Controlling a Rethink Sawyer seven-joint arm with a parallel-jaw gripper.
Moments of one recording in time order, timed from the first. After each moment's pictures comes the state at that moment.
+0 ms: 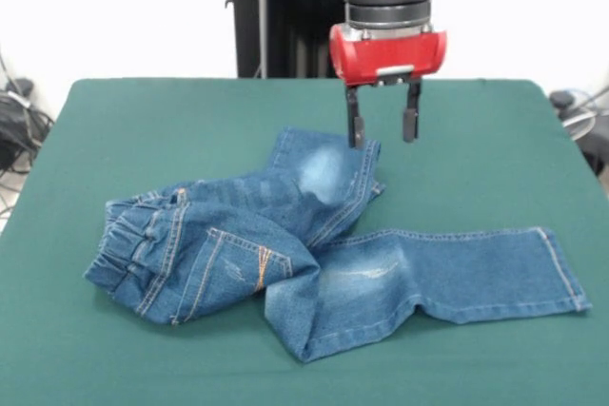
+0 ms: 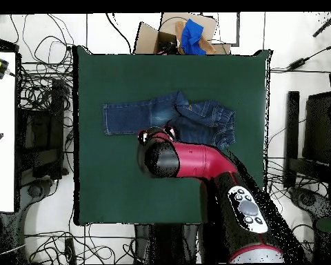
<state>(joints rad) -0.41 -0.77 0.27 1.90 -0.16 0.23 1.42</state>
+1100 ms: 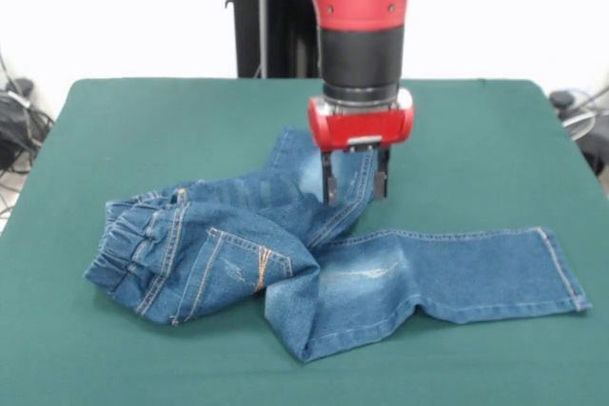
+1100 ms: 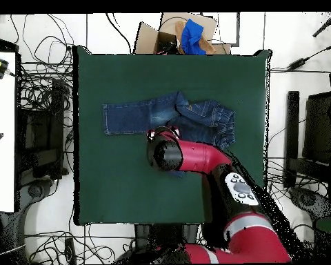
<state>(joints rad) -0.38 -0.56 0.18 1.79 -0.16 0.14 1.42</state>
